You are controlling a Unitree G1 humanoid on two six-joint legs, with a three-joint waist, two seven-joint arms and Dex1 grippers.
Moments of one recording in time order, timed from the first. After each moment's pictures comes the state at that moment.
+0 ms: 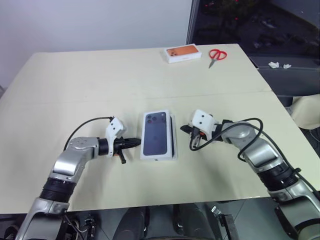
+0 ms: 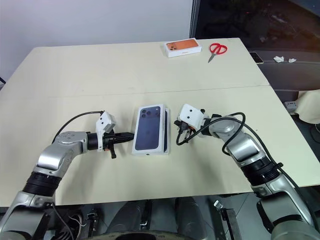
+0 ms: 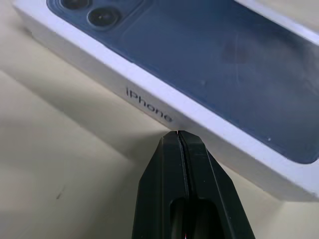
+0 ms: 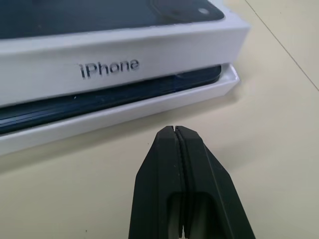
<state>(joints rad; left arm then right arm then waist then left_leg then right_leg) -0.35 0.56 -0.11 0.06 -0.36 0.48 -1.00 -0.52 -0.68 0.34 -0.06 0.12 0.41 0.78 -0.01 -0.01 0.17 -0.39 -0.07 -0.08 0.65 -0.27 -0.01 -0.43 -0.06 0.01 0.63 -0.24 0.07</state>
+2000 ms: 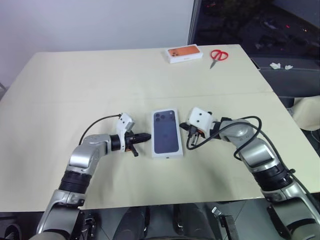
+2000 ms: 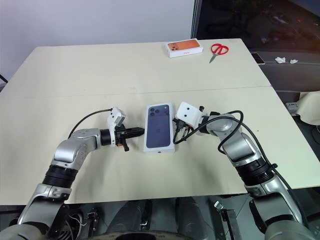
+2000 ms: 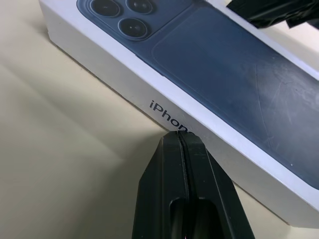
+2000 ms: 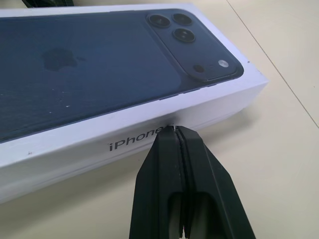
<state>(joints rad) -0.44 0.42 -0.09 0.14 -0.37 0.58 -0.95 -0.52 -0.61 0.29 -0.10 -0.02 0.46 0.83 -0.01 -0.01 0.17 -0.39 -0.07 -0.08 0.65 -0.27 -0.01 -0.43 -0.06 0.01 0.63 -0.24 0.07</state>
